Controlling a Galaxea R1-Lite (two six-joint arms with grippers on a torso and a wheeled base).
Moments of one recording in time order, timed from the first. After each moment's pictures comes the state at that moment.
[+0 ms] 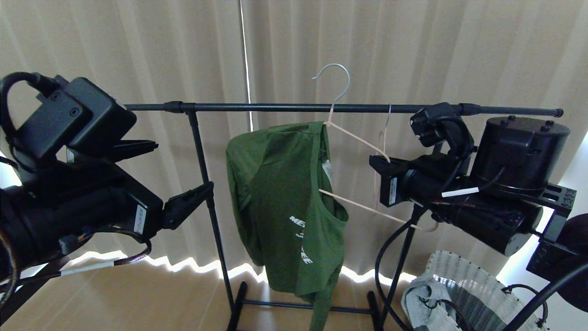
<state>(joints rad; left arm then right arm) -0.58 1.23 -0.77 -0.28 0.20 0.42 0.62 1.66 -0.81 -0.72 -0.23 0.00</state>
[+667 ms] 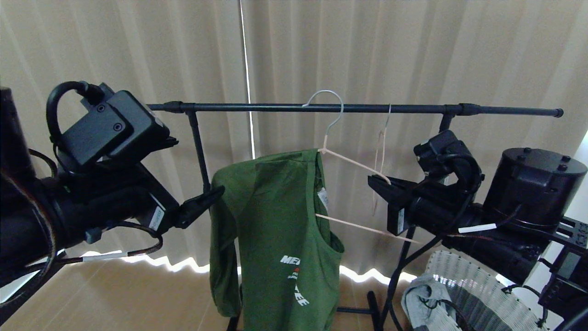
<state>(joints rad) -0.52 1.30 -0.79 -0.31 0.07 0.58 0.62 1.64 -0.63 -0.89 -0.10 -0.09</state>
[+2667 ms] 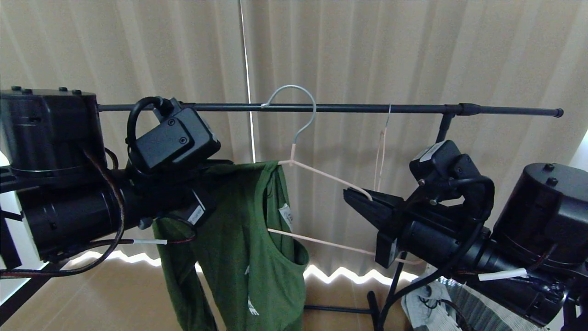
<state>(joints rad) -0.52 1.45 -0.85 -0.37 -0.07 0.68 0.79 1.59 -0.59 -0.93 -0.09 -0.09</state>
